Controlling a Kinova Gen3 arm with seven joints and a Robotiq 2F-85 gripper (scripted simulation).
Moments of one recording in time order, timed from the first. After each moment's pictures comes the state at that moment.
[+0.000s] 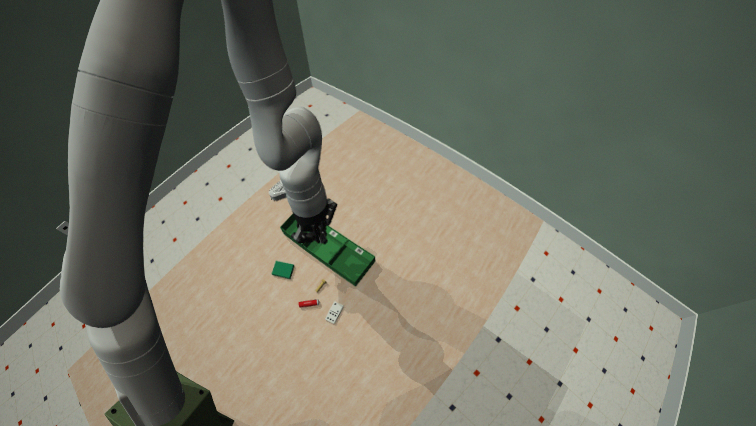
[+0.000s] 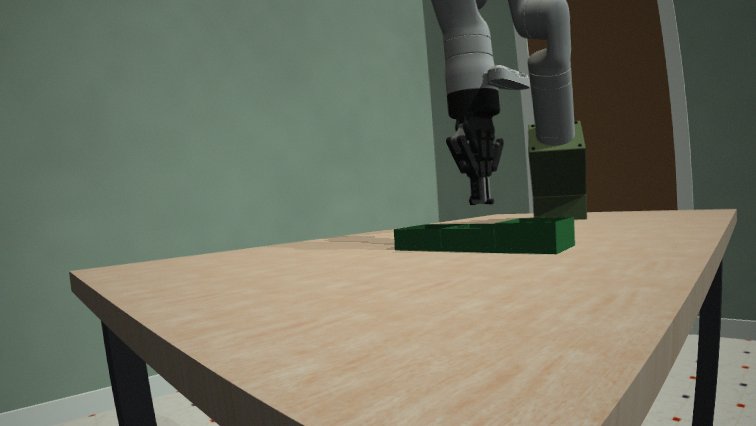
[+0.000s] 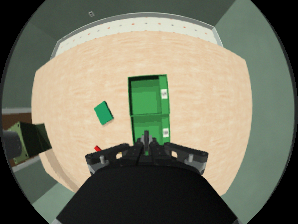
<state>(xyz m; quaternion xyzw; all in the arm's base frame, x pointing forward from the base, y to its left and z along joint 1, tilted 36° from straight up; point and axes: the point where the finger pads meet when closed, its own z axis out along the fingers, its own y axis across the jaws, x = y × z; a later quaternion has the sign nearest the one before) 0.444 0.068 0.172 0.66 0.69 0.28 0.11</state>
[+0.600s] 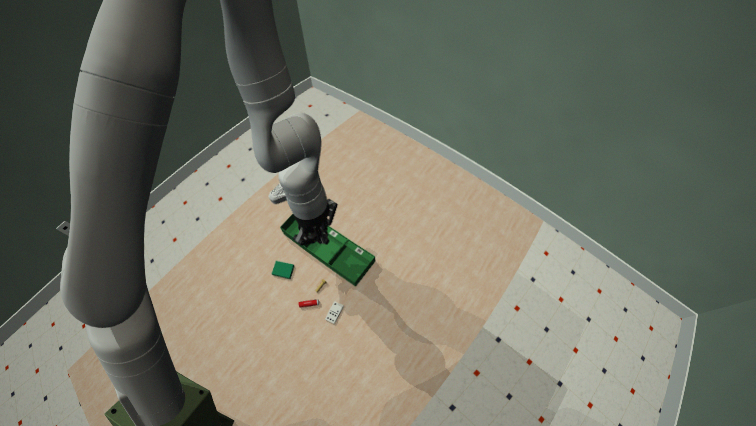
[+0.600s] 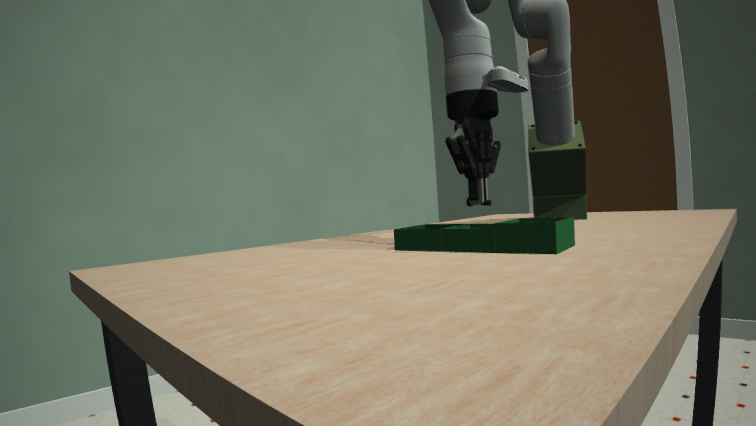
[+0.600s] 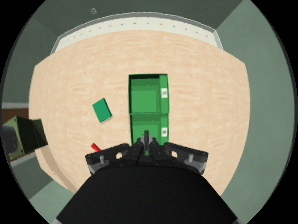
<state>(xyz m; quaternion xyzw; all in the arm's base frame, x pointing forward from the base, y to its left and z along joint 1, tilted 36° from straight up) 0.447 0.065 0.171 0.64 0.70 0.29 0.13</state>
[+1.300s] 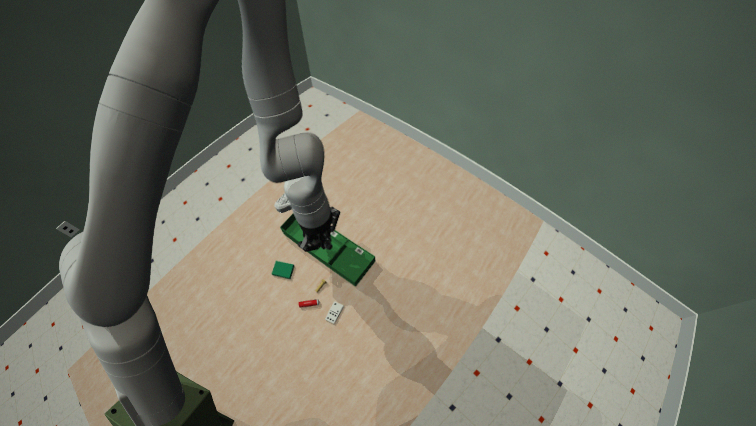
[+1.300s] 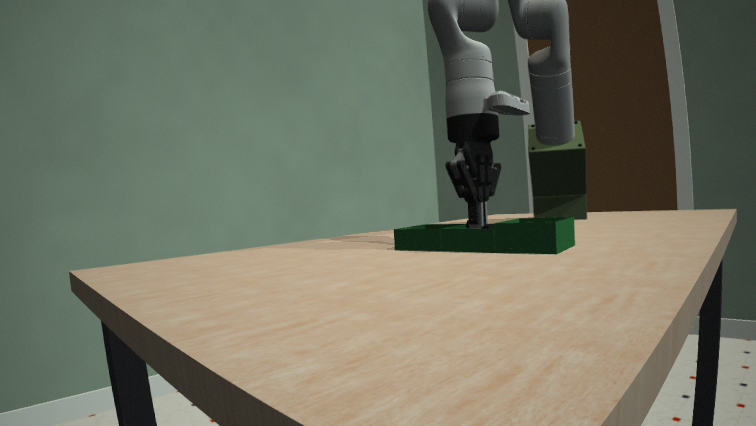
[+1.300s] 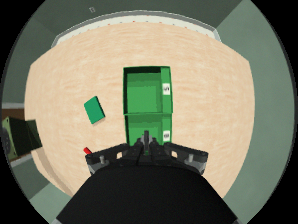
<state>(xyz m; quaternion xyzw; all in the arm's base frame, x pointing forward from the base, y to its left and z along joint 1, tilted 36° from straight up) 0.467 0.072 0.145 0.64 0.70 0.29 0.13</state>
